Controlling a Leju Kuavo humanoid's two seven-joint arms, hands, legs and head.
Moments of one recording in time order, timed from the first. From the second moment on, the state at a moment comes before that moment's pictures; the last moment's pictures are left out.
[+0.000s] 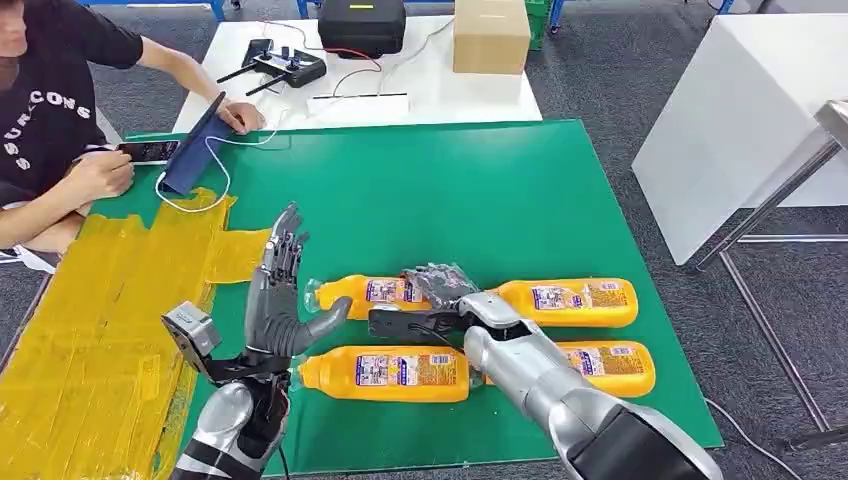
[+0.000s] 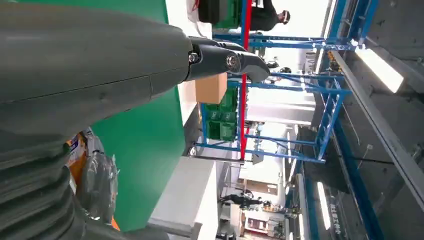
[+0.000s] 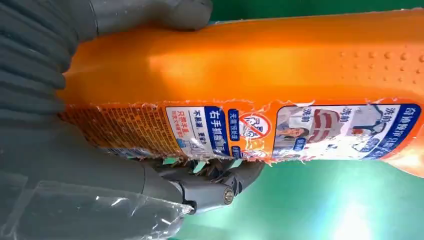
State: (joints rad) left arm -0.15 -0.12 -0.34 -1.45 0.02 0.06 -0.47; right arm -0.71 0.16 0.77 -0.48 0.75 0.01 -0.07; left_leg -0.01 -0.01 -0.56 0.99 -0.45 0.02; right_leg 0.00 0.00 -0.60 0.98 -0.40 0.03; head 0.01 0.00
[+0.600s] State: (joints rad) left arm -0.08 -0.11 -0.34 -1.51 -0.02 0.10 -0.47; right arm -0.45 0.14 0.53 -0.83 0.60 -0.51 -0.23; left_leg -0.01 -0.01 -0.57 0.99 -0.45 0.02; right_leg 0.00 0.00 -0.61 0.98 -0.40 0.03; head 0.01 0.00
